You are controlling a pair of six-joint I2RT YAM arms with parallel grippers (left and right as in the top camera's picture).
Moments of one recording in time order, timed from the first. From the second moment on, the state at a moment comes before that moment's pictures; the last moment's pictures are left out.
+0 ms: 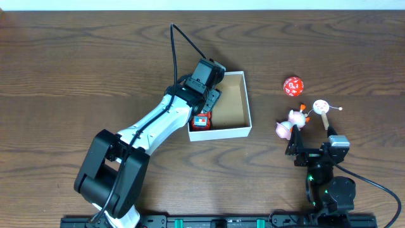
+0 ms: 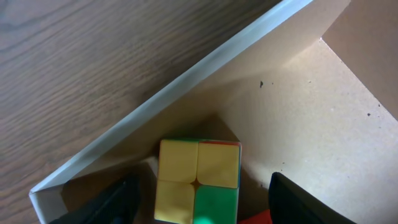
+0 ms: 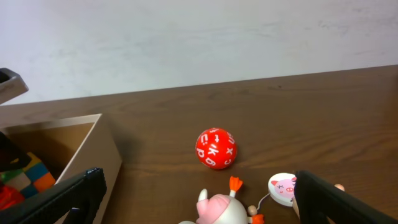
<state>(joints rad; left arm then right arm) -0.56 1.82 1.21 -0.37 -0.16 0.07 0.08 0.01 0.01 -0.06 0.06 0.18</state>
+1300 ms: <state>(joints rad) -0.18 1.35 1.21 -0.72 -0.57 -0.39 0.08 0.01 0.01 -0.06 0.06 0.18</state>
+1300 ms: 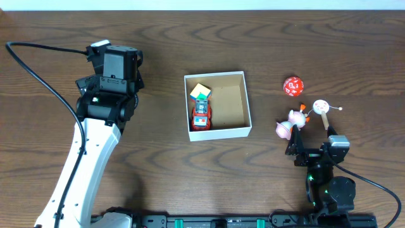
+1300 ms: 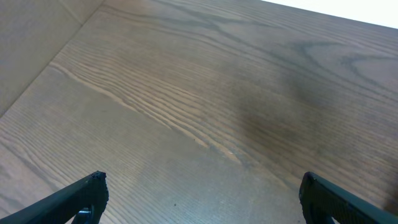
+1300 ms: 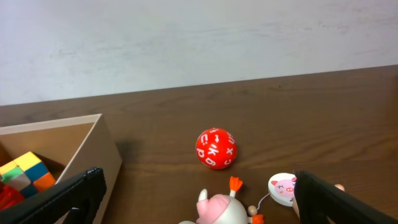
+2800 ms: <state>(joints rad) -0.18 1.35 1.21 -0.73 -0.57 -0.39 0.08 1.09 1.01 -0.96 0.03 0.29</state>
